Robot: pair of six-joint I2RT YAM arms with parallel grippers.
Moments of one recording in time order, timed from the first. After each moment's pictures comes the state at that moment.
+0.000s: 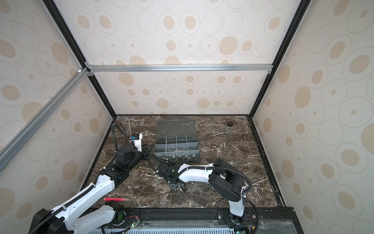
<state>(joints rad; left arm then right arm) -0.43 0.99 0.57 0.04 -0.06 -0.33 1.14 1.88 1.19 -0.67 0.25 0.42</state>
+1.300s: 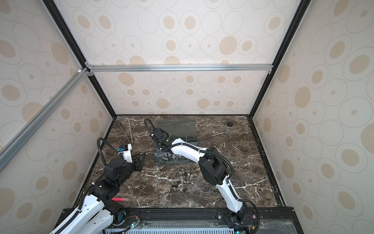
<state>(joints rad) -0.42 0.63 0.42 -0.16 -0.10 -0.48 0.91 2.23 1.90 -0.62 0.19 0.28</state>
